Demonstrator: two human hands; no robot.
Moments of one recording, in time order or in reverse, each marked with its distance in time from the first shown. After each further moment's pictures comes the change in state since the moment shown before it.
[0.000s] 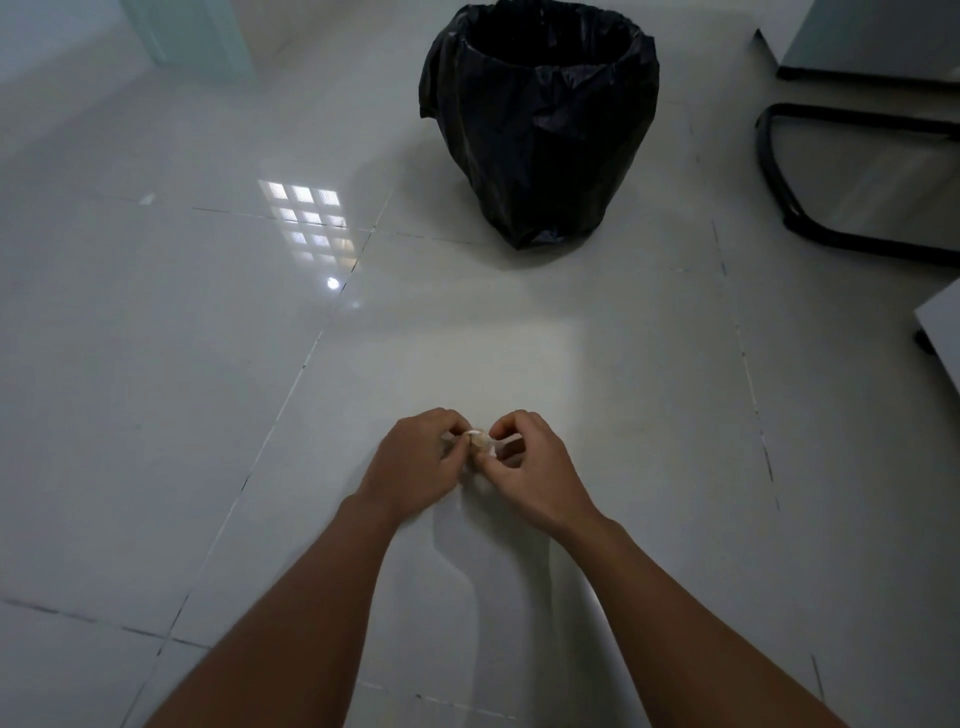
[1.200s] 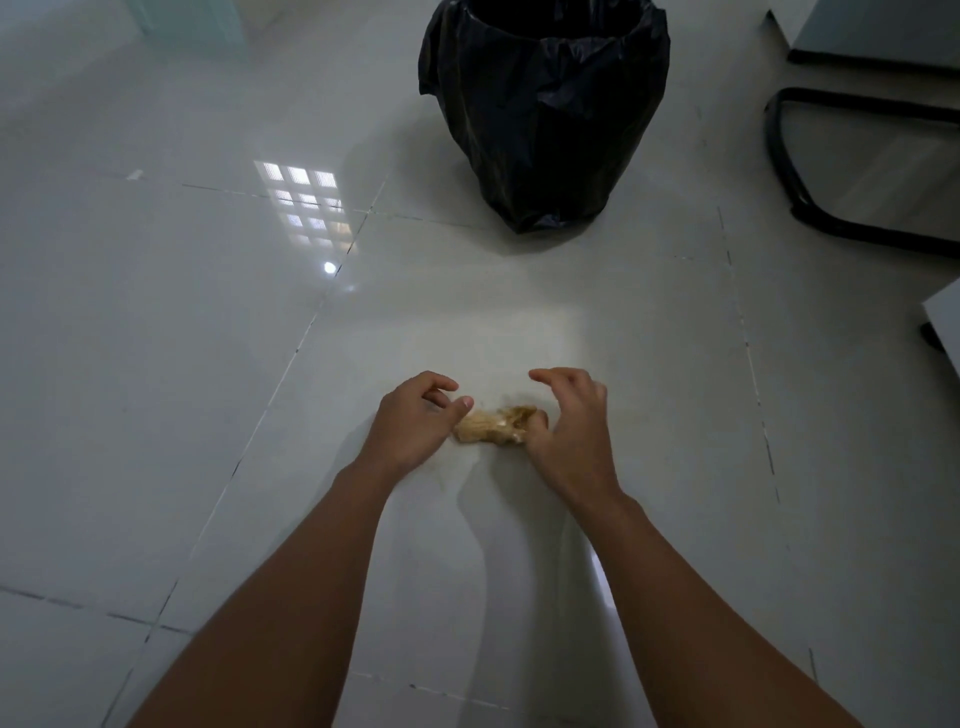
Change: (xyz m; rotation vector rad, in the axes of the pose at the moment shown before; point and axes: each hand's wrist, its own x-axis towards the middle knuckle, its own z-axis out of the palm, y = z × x) left_hand 0.022 0.004 -0.002 -0.262 0.048 -0.413; right_hand 0.011 -0.002 -0.023 -0.290 0.271 -0.083
